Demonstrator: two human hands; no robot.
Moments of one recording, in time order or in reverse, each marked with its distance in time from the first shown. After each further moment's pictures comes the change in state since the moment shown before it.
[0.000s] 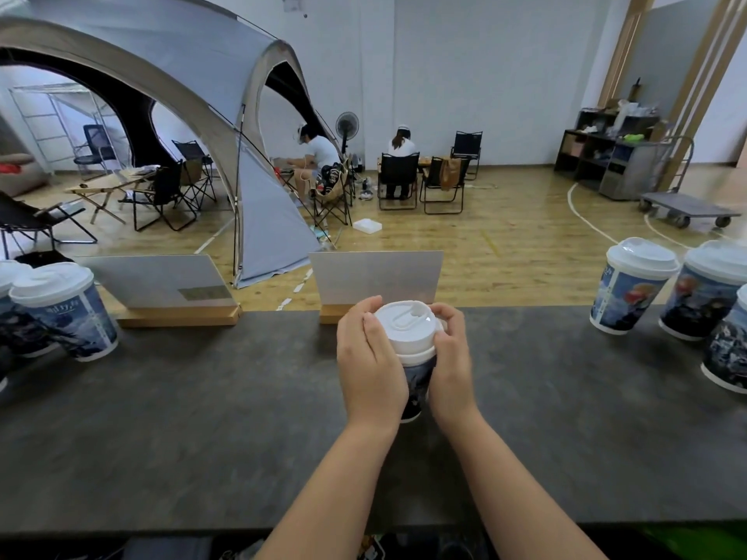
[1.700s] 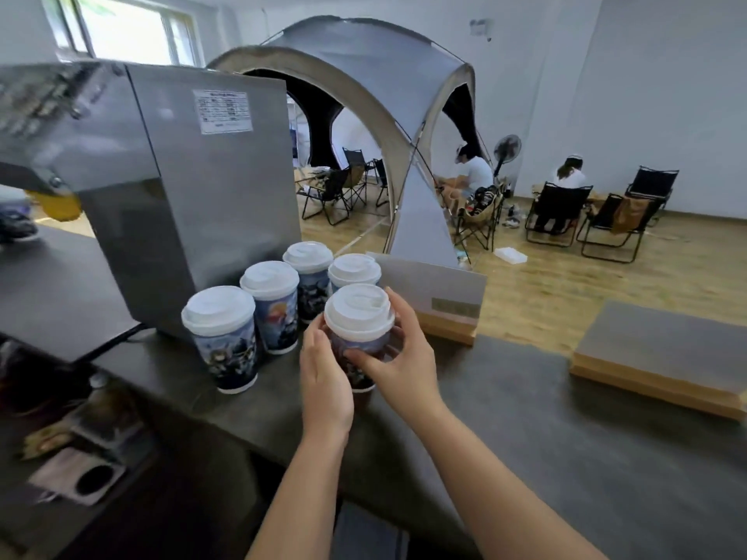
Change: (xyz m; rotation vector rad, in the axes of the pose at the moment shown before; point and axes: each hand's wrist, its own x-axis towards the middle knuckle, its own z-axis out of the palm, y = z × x) left_hand 0.131 -0.052 -0.347 -0.098 0.406 -0.099; right_hand -0.075 0.061 0.354 -0.240 -0.558 -0.053
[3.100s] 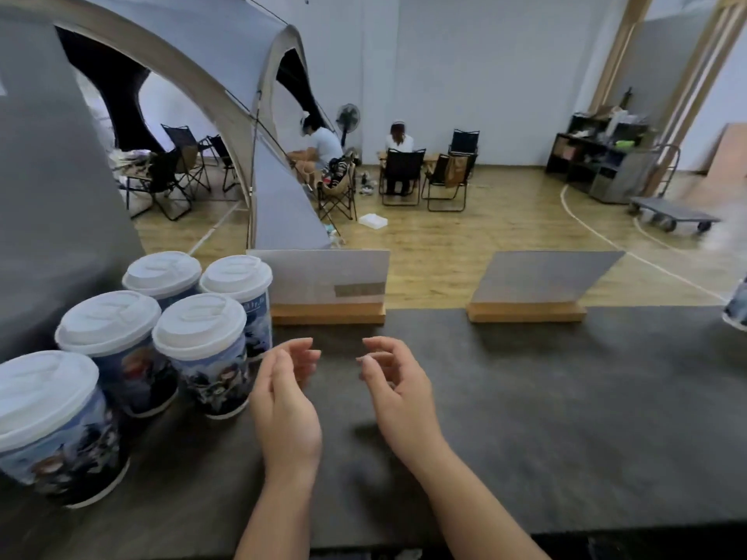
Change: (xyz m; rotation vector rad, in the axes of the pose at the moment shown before) left_hand 0.003 -0.019 0.024 -0.086 -0.270 -0.086; right_hand -0.039 0.022 -0.028 -0.132 0.391 0.244
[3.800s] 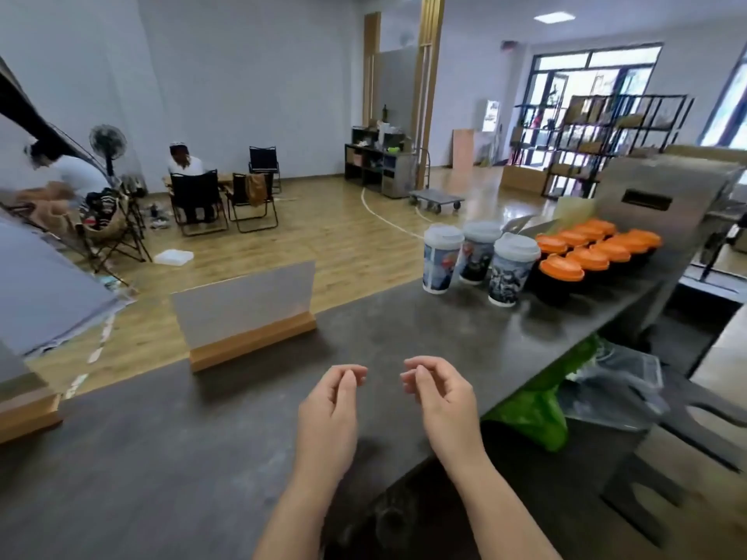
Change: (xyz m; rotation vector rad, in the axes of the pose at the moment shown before) left_hand -0.209 -0.037 0.262 0.165 -0.934 -0.011; right_hand -0.066 0.033 -0.358 -0.109 0.695 0.097
